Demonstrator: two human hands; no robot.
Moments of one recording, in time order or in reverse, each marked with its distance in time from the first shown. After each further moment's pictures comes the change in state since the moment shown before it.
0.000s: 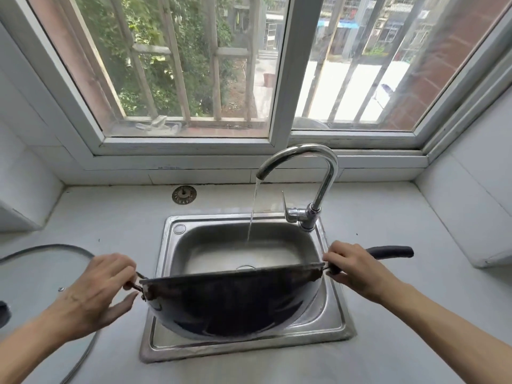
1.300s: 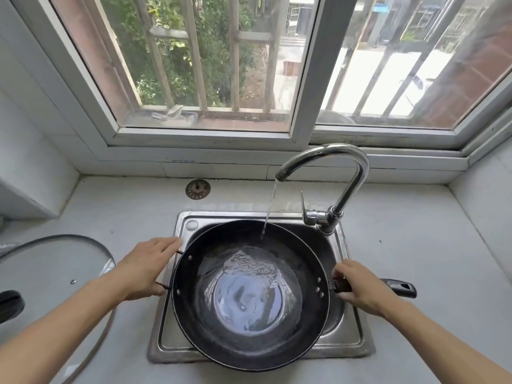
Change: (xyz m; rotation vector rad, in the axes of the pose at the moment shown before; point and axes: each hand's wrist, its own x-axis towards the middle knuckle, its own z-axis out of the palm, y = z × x) left_hand 0.060 -0.008 0.040 0.063 -0.610 -0.286; right_hand 0.005 0.025 0.074 0.249 -0.447 0.400
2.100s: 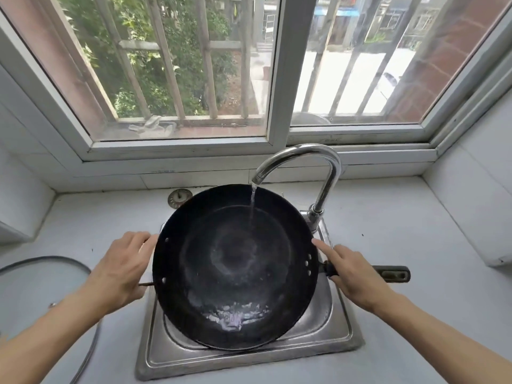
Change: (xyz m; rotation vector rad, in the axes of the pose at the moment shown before) left_hand 0.000 0.004 -0.024 0.104 0.301 -0.026; right_hand -0.026 -0.023 -0.028 -0.103 0.265 -0.065
